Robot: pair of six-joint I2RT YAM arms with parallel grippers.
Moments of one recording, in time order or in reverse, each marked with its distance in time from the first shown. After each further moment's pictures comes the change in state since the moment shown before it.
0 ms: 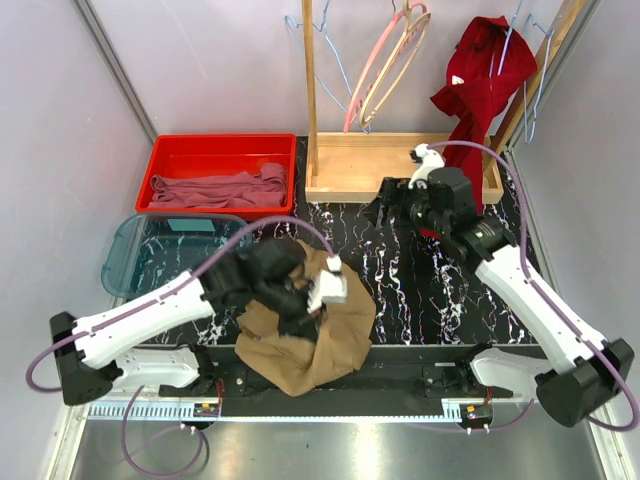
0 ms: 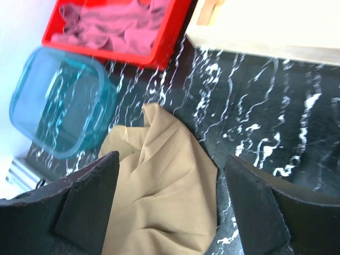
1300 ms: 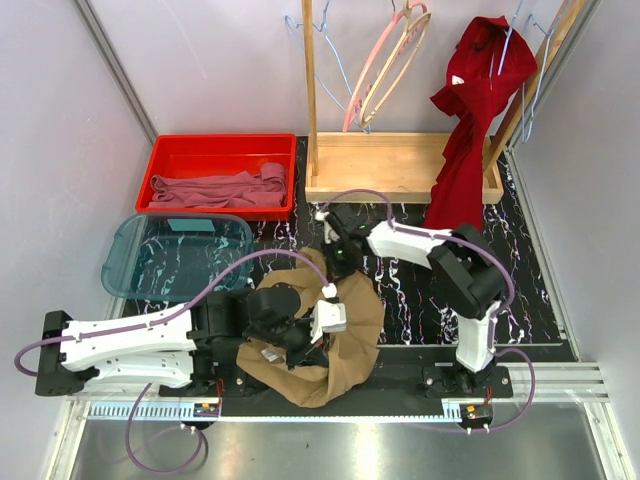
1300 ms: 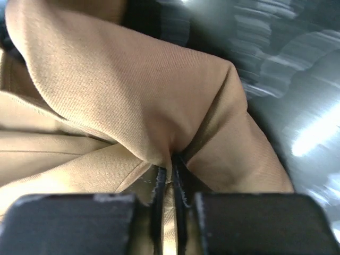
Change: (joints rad) left arm -0.348 -0.173 -0.321 0.400 -0.268 -0.359; right arm 0.246 0.803 0.106 -0.027 -0.142 -0.114
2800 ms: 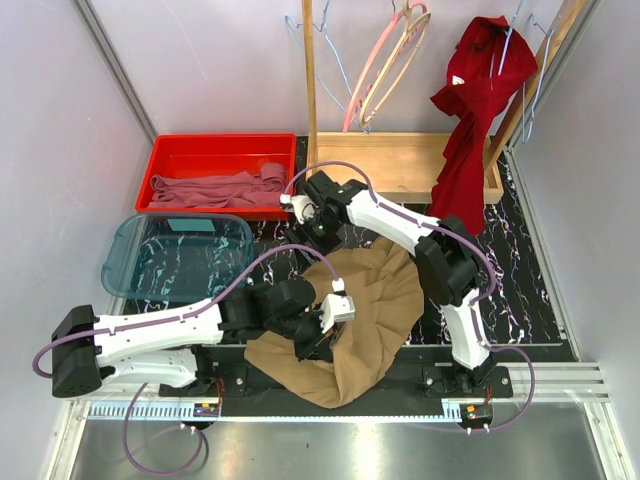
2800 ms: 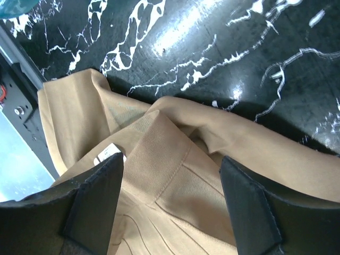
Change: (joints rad) left arm 0.114 0.139 -0.089 0.109 0.072 -0.021; right arm -0.001 0.155 0.491 -0.380 -0.222 -0.328
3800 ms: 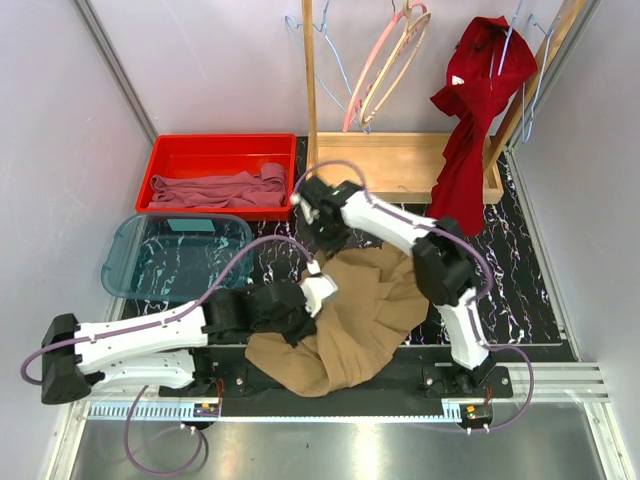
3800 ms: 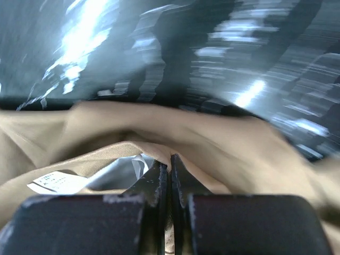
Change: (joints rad) left arm 0.001 -0.085 0.000 -0.117 -0.404 -0.092; right arm 0.039 0.056 0.060 -0.114 0.435 0.089
